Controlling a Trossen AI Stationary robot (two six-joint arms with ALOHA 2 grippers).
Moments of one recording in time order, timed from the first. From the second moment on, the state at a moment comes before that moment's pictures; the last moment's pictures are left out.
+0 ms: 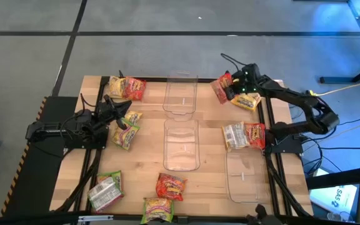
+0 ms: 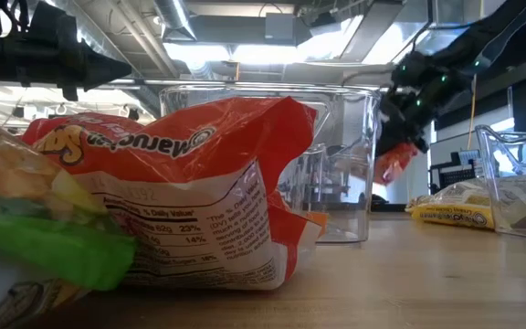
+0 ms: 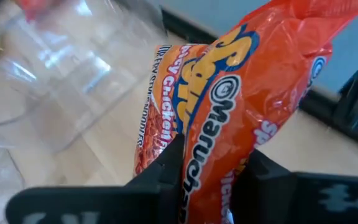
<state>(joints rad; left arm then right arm) 0.09 0.03 0.01 0.28 -0.51 0.04 -0.94 1.26 0.69 -0.17 -0.34 0.05</state>
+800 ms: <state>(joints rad) 0.09 0.03 0.01 0.30 -0.47 0.04 -0.57 1.36 1.19 -0.13 -0.11 -0.15</state>
